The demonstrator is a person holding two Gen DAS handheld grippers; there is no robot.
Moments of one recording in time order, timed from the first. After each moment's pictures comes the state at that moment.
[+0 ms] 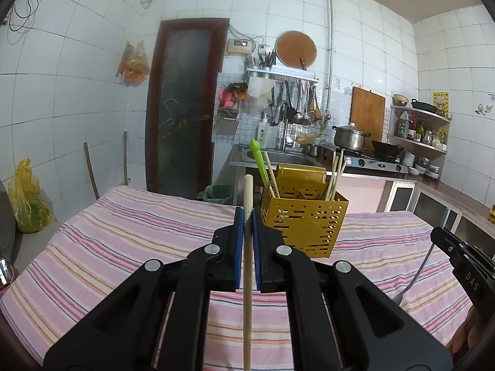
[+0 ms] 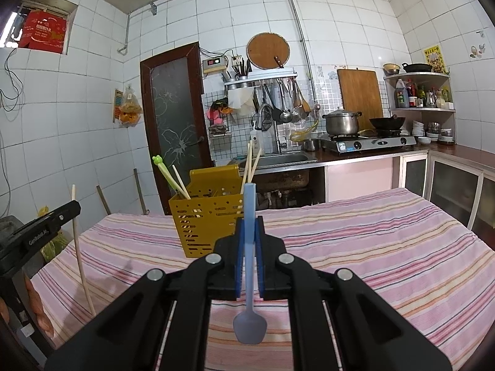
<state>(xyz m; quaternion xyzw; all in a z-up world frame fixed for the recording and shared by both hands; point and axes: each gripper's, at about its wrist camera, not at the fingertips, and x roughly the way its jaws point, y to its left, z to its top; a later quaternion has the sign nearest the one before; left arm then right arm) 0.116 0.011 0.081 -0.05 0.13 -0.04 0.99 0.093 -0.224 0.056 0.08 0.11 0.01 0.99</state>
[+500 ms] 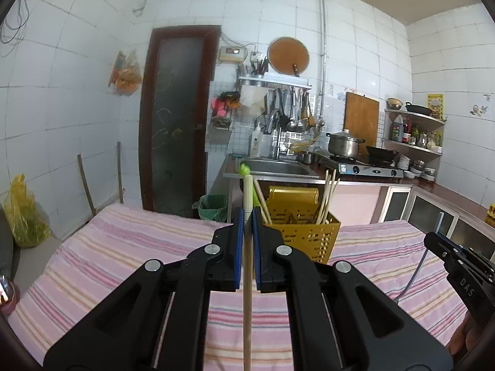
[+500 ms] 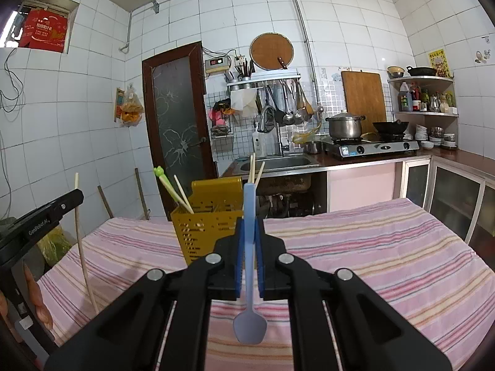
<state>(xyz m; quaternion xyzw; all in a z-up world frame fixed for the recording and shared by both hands) 0.133 0.004 0.116 -0.04 0.11 -0.06 0.99 0.106 -0.225 0.081 0.07 0.11 0.01 0.99</state>
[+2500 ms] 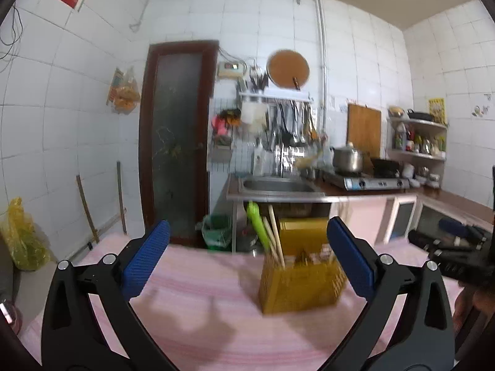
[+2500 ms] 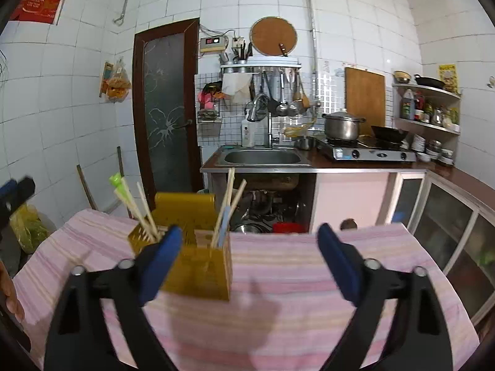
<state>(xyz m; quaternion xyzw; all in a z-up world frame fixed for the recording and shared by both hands) 0.159 0.014 0.142 -0.03 0.09 -0.05 0.99 0.188 -0.235 0.124 0.02 0.16 -0.02 0.99</state>
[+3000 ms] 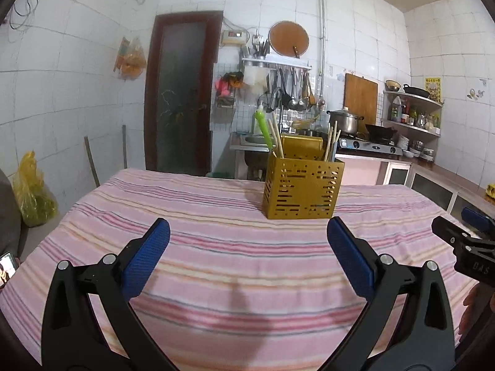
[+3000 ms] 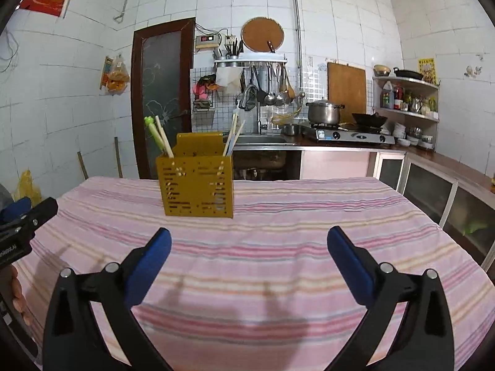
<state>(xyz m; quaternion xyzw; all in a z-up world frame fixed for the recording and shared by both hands) 0.056 0.039 0.040 -0.03 0.14 -0.05 0.99 0.045 -0.207 0.038 0.01 0.15 -0.05 0.99</state>
